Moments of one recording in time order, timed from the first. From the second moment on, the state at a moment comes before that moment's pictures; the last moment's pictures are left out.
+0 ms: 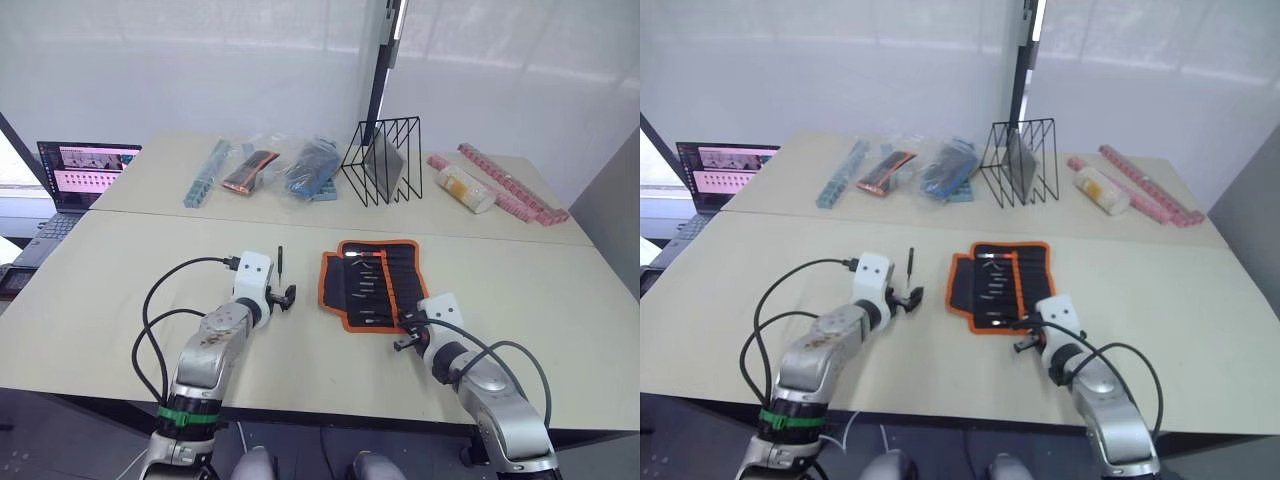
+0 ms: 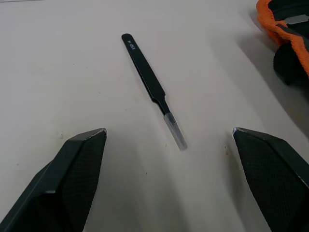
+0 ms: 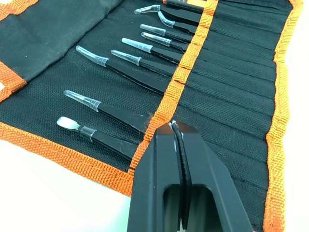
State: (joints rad) left arm -0.37 0.18 -0.03 -0.10 -0.12 0.77 -0.17; right arm 0.01 -0.29 0.04 -0.33 0.12 0.56 0.30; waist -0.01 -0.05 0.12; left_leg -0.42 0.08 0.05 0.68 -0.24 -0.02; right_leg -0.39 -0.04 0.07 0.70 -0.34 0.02
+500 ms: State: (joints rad) left arm -0.43 0.18 -0.08 0.09 -0.04 0.59 -0.17; right arm 0.03 -0.28 0.04 -0.35 0.12 0.56 0.27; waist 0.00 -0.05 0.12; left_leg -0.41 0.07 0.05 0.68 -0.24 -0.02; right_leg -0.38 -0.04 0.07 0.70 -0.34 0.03
